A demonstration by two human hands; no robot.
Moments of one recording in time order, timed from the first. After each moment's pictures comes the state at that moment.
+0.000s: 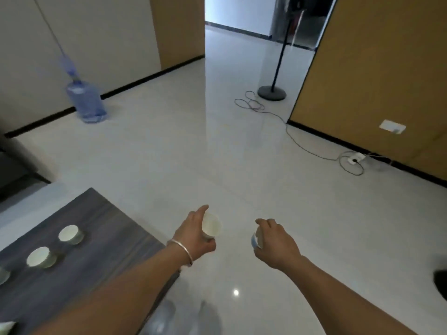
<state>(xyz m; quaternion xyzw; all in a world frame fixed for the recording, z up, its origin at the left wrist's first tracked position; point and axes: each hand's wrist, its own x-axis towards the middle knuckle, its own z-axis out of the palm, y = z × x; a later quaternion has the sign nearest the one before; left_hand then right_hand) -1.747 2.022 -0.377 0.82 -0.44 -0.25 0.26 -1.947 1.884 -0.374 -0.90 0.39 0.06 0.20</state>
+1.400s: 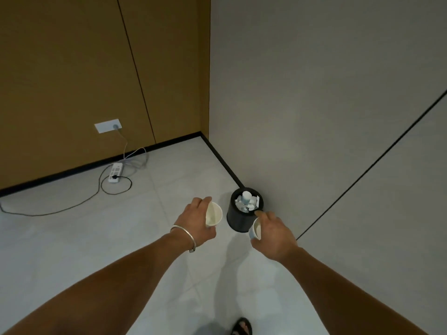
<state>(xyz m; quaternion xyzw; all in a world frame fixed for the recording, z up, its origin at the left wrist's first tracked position) -2.507 1.301 -0.361 0.45 -0.85 -0.25 0.07 -2.706 1.429 -0.366 -0.53 0.82 -0.07 0.20</state>
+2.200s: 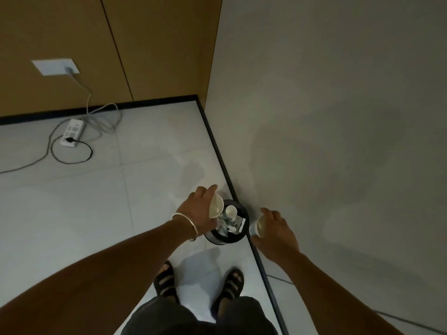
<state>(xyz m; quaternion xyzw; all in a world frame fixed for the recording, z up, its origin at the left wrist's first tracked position) -2.756 1.017 -0.472 0.47 -0.81 -0.35 0.00 -2.952 1.140 -0.446 -0.51 0.82 0.02 0.25</state>
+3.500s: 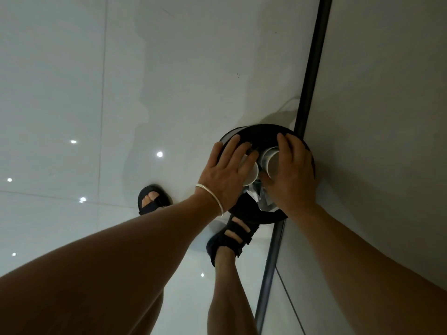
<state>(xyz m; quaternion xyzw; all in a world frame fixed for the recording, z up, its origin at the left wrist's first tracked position) -2.892 1.062 -0.959 0.56 -0.82 -0.13 -0.02 -3.056 1.033 -0.934 -0.72 0.66 0.02 0.21</state>
